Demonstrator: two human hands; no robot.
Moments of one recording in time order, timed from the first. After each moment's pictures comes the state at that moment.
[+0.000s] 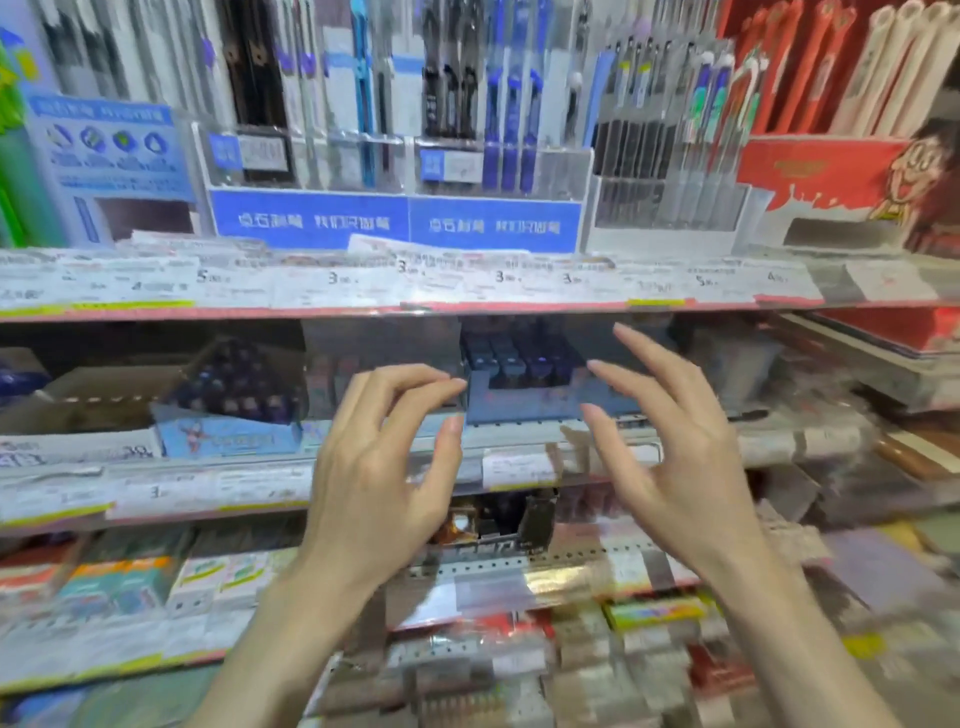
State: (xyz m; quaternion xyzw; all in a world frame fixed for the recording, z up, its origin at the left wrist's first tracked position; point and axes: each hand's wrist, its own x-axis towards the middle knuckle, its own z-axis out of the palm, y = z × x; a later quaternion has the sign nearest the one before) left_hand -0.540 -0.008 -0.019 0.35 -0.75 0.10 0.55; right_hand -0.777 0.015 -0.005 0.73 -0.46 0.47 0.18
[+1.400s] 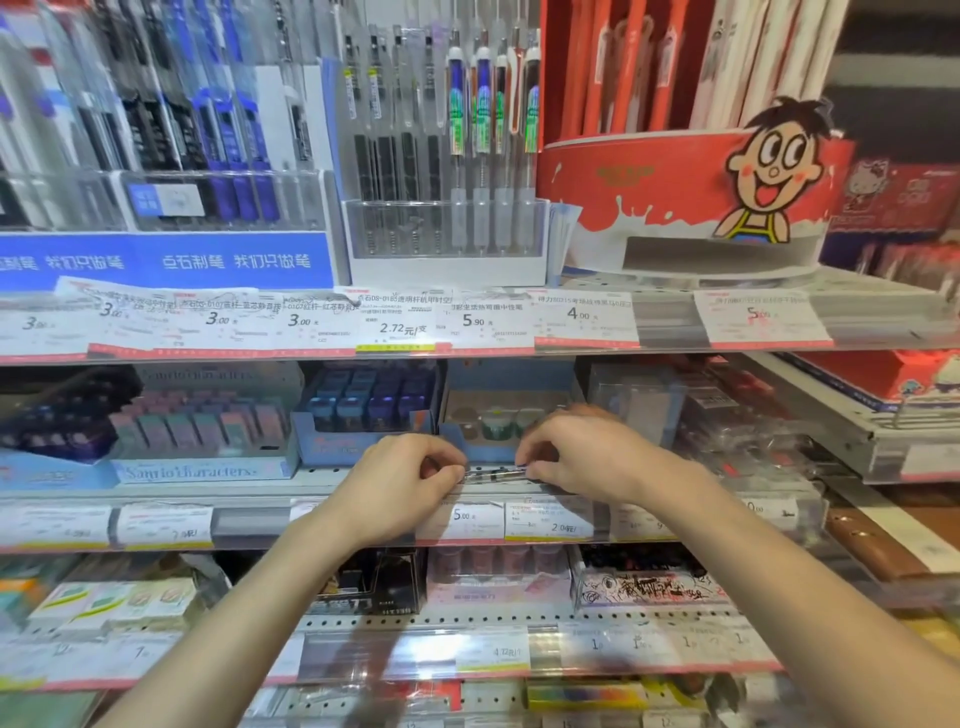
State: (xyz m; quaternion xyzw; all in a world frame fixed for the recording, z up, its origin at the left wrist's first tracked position) left_hand -0.733 -0.102 -0.033 0.56 -0.78 -0.12 0.25; right_hand -0.964 -0.120 0.004 0.86 -0.50 0.07 -0.02
